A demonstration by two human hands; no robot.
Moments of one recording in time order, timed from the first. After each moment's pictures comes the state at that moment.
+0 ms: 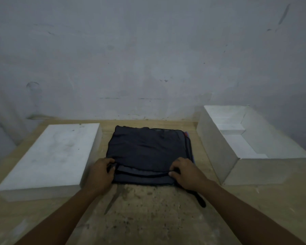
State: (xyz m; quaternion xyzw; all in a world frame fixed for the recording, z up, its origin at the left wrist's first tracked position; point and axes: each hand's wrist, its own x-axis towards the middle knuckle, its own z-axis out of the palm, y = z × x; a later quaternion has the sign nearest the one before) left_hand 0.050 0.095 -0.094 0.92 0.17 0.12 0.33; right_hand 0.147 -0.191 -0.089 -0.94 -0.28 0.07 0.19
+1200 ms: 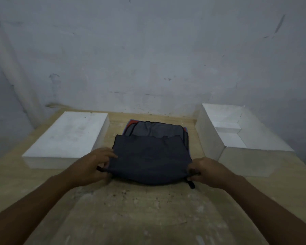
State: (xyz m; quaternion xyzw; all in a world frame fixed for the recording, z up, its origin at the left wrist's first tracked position) left_hand -0.034 0.105 -0.048 0.98 -0.09 0.06 0.18; right_hand 0.116 -0.280 -0.050 -0.90 -0.43 0.07 0.05
